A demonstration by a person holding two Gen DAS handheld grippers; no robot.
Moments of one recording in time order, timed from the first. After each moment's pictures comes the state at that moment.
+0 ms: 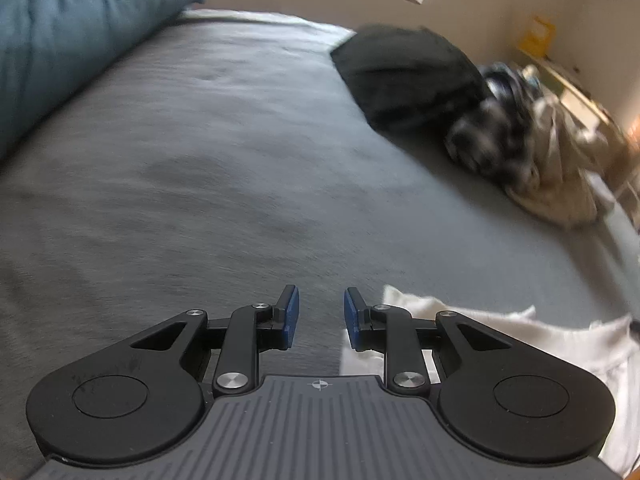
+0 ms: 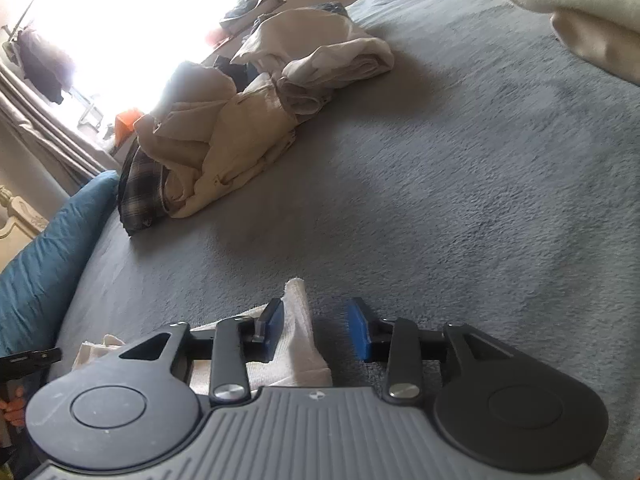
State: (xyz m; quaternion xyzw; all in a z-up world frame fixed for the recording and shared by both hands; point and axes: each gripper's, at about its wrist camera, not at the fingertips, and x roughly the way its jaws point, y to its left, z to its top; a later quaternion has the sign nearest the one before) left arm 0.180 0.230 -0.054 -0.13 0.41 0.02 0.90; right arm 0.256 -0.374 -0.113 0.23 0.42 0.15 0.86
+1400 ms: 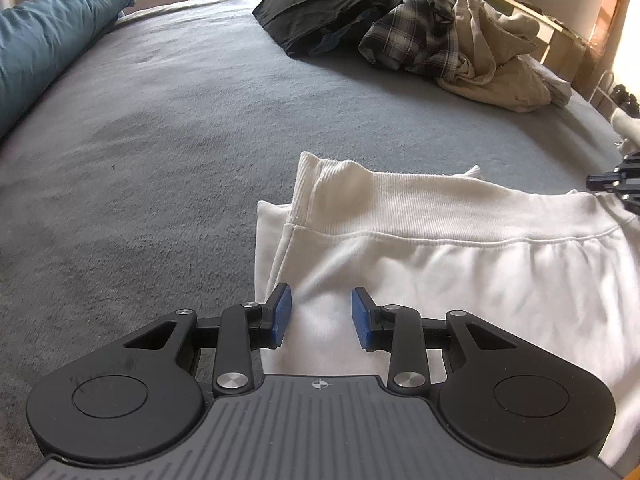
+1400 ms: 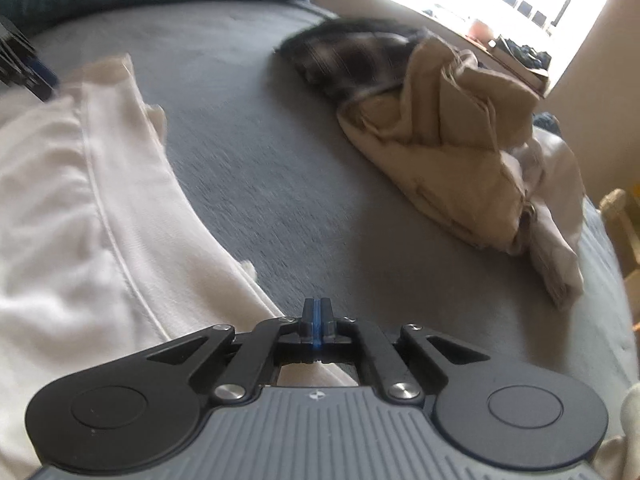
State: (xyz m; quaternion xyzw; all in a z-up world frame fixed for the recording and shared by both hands) left arm 0.129 0.160 -0.090 -0.03 0.45 -0.04 0.89; right arm 0.257 -0.207 -0.096 -0.31 0.35 0.32 0.82
